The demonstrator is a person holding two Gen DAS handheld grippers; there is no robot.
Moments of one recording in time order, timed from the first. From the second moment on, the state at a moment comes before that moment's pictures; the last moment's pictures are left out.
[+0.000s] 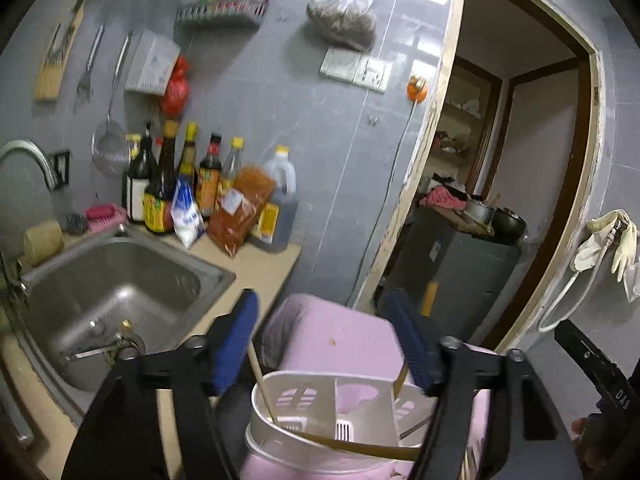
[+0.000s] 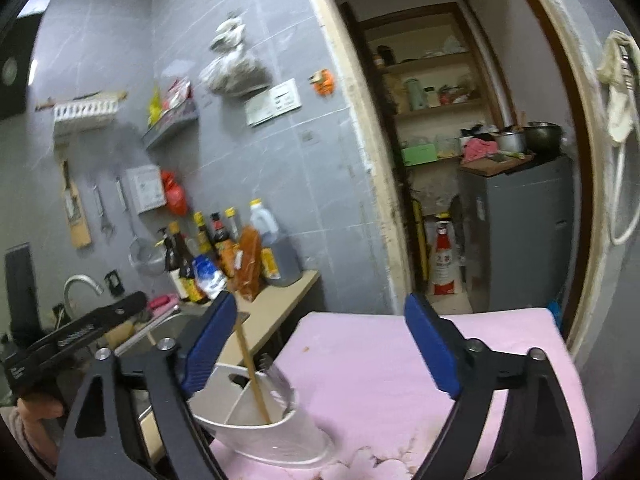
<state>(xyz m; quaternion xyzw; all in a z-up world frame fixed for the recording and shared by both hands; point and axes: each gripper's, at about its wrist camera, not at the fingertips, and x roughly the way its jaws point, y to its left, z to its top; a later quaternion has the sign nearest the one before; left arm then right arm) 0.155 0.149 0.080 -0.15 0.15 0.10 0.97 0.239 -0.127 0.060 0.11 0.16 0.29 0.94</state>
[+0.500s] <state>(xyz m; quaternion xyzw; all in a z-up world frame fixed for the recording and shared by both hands) 0.116 0.050 0.105 -0.07 0.10 0.06 0.99 0.213 -0.201 0.071 0.05 0.14 0.21 0.97</state>
